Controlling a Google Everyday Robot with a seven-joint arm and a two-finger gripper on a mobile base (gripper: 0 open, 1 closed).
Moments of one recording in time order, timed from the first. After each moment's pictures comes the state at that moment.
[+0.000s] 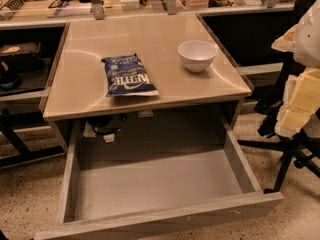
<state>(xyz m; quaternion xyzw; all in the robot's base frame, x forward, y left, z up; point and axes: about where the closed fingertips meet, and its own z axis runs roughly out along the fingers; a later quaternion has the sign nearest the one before) 0.438 -0.217 0.976 -0.60 0.78 -0.03 0.16</state>
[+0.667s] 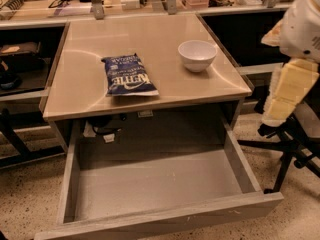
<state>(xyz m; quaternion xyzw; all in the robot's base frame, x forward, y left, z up) 0.453 -0.206 0.979 -0.60 0.78 -0.03 0.16</state>
